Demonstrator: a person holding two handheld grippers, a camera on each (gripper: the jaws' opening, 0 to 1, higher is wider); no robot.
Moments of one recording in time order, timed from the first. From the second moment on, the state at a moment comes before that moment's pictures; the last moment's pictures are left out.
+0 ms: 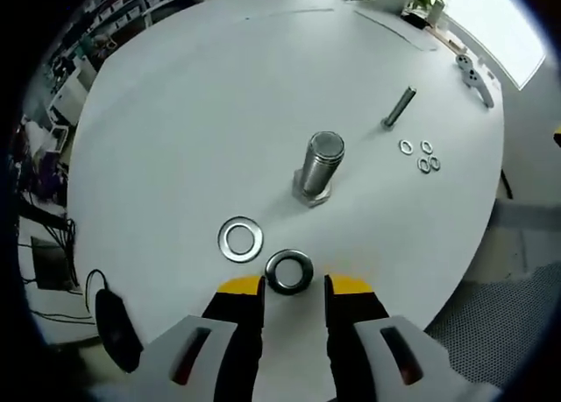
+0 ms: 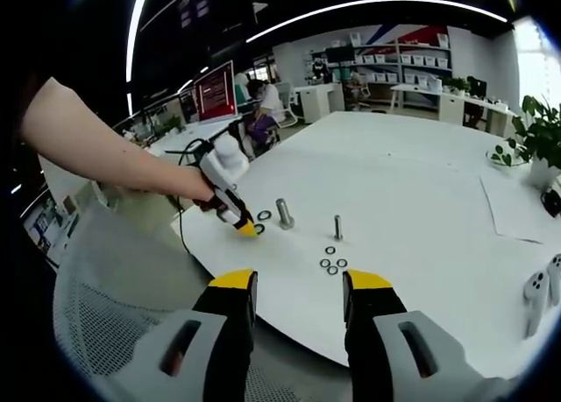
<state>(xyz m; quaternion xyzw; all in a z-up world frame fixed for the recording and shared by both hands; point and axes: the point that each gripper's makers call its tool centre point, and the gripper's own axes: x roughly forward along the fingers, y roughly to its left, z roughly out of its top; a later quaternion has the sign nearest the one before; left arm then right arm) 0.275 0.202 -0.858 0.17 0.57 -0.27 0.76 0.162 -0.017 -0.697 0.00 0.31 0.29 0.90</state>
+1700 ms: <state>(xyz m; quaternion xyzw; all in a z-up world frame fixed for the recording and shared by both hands) 0.273 0.193 -0.868 0.28 0.59 -0.32 0.69 0.163 -0.019 -0.697 0.01 0.31 0.29 0.91</state>
